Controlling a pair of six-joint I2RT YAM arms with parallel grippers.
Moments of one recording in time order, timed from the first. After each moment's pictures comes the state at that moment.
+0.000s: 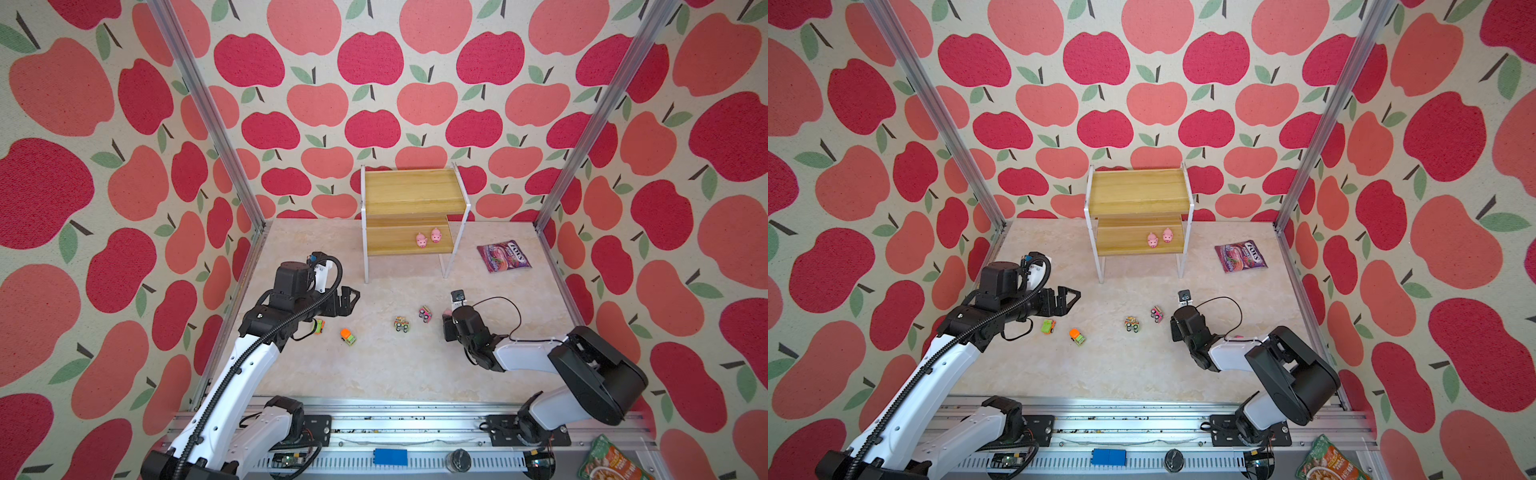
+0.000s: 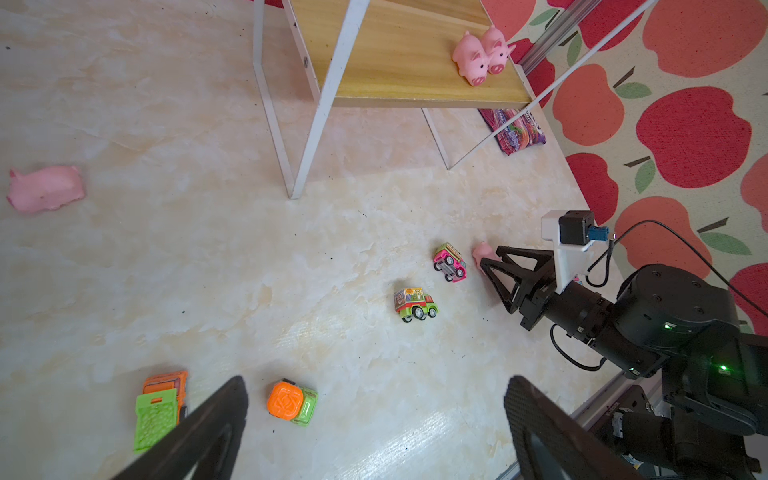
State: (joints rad) left arm -0.28 0.96 0.95 -0.68 0.35 -0.24; right arm 0.74 1.50 0.41 0.43 0.34 0.27
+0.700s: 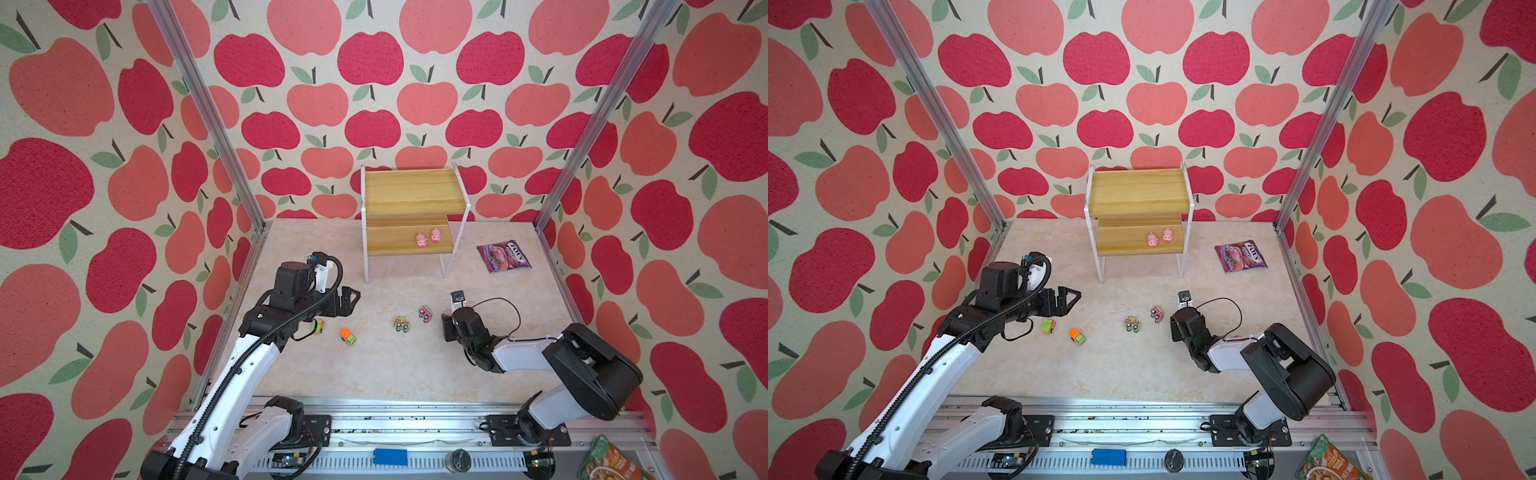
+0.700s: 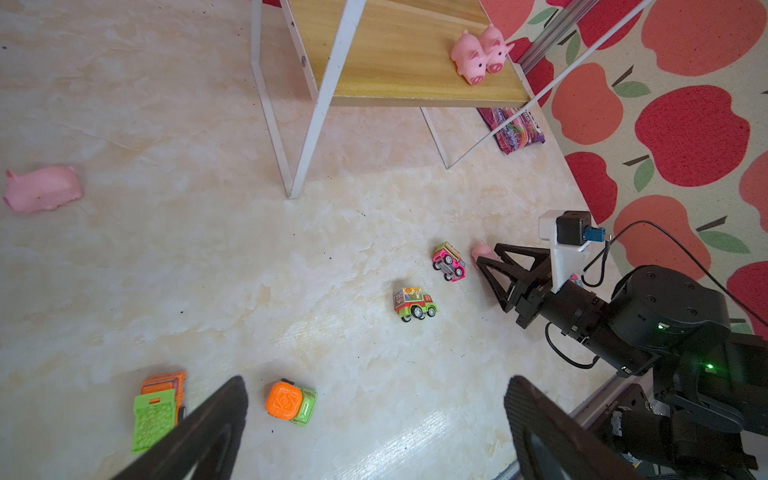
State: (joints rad) left arm -0.28 0.96 0.95 -0.68 0.35 -0.24; right arm 0.74 1.52 0.38 0.47 0.35 0.26
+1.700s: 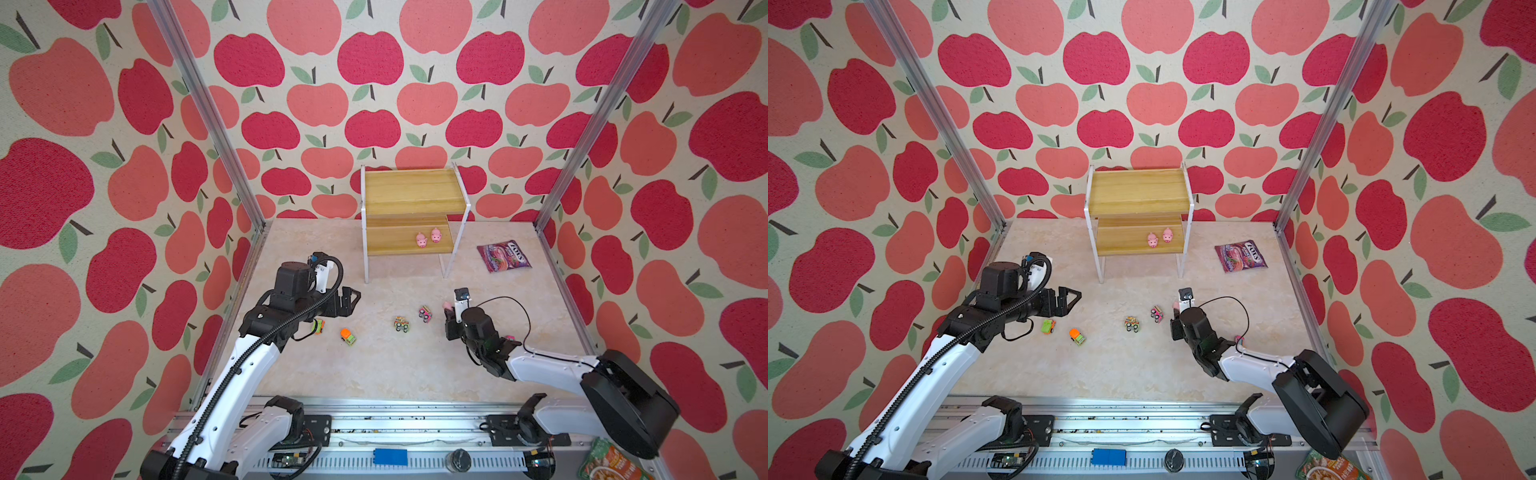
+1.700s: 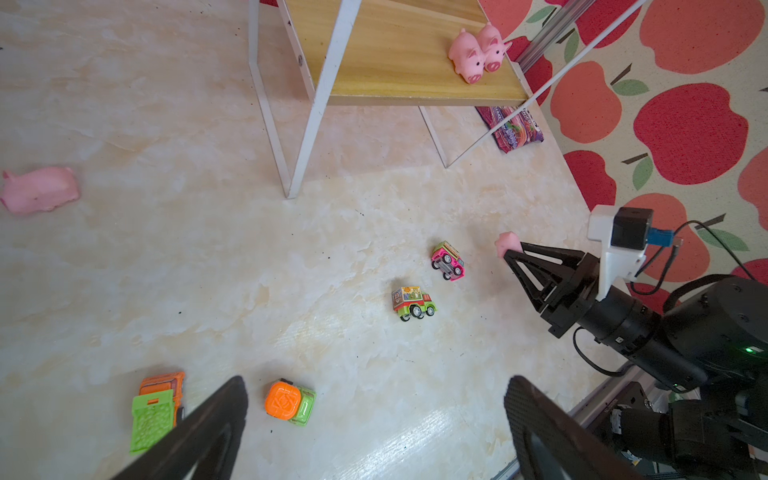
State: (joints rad) left arm -0.28 0.96 0.95 -0.68 0.35 -0.23; right arm 0.77 1.24 0.39 0.35 0.30 0.23
